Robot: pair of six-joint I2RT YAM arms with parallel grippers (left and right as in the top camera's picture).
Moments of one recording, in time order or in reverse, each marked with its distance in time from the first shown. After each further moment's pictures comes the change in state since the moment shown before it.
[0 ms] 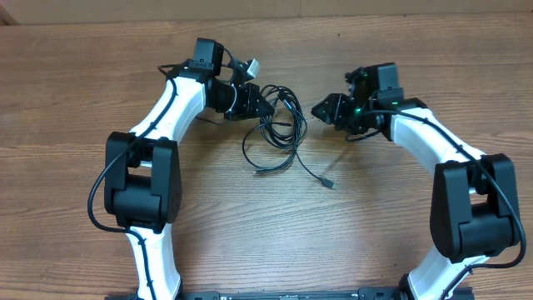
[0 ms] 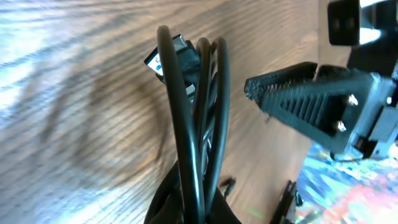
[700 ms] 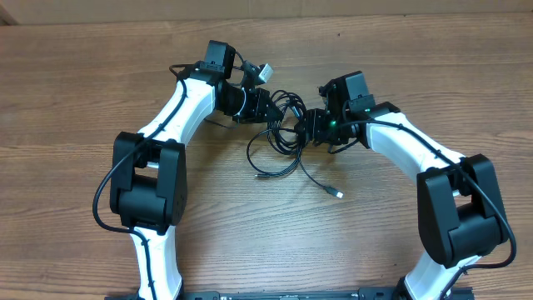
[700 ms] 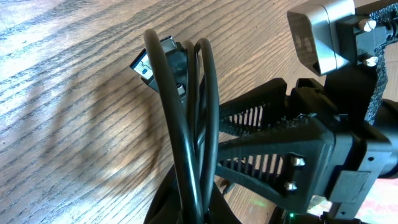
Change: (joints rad) left arm -0.045 0.000 0.000 -0.017 0.011 0.059; right arm 0.152 0.000 0.000 -0.079 0.140 -0.038
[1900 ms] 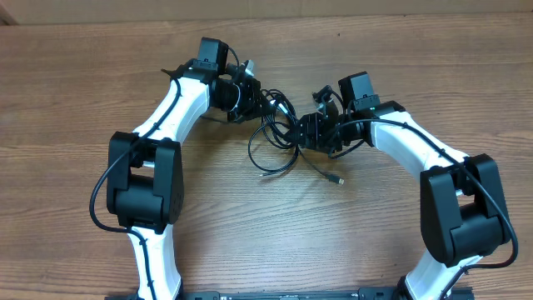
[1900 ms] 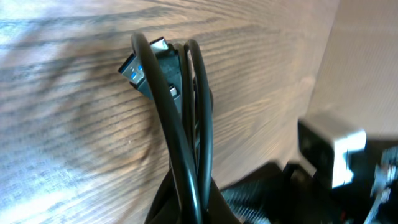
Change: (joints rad) left arm 0.025 0.000 0.000 0.056 -0.069 -0.418; right arm -0.027 0.000 0.000 -0.071 -0.387 -0.037
